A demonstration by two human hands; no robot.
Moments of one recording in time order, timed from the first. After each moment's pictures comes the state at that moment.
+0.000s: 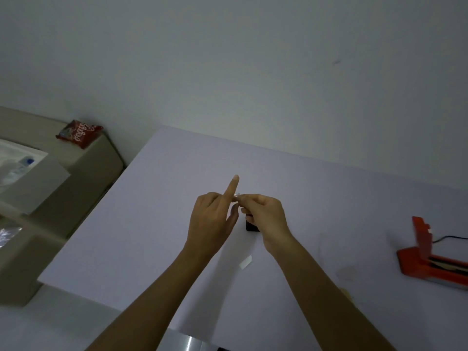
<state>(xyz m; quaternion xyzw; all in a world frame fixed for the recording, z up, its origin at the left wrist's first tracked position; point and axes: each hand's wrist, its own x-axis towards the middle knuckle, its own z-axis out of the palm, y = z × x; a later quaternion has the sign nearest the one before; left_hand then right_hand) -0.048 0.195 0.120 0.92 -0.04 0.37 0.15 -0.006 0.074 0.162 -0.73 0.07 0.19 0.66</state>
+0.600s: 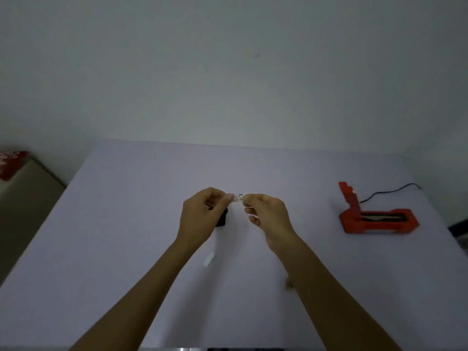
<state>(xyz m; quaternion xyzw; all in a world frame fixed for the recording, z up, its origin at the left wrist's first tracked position) -0.028 0.119 0.152 0.84 0.03 0.11 0.53 -0.014 -0.036 0.166 -0.67 0.16 0.13 0.72</state>
